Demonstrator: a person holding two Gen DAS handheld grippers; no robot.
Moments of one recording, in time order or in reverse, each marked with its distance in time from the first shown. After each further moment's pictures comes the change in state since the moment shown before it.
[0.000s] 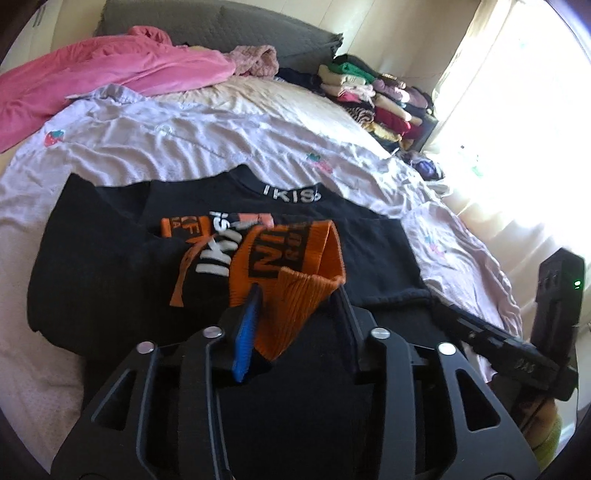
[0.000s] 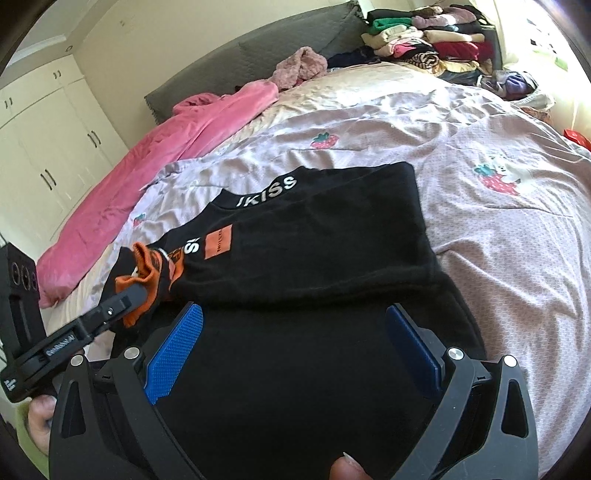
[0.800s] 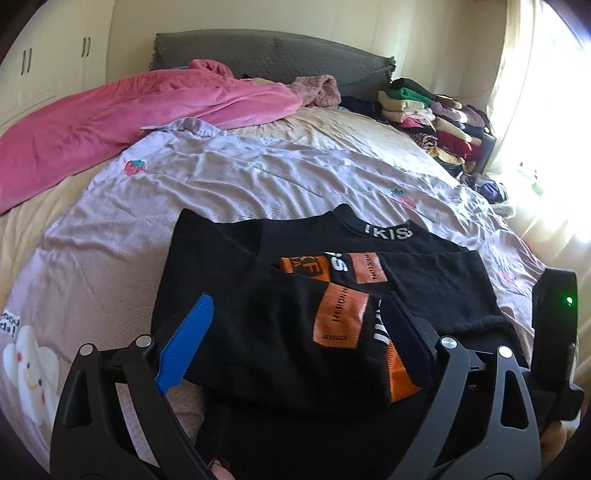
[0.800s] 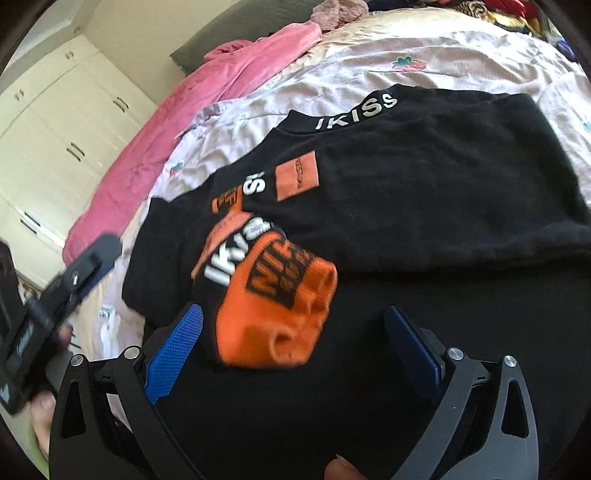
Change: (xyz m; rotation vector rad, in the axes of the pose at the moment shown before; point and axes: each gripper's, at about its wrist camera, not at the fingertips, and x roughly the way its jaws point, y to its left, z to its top) left arm -0.030 0.046 0.015 -0.003 -0.107 0.308; right arm 0.092 0.061 -0.007 0.038 0.208 0.188
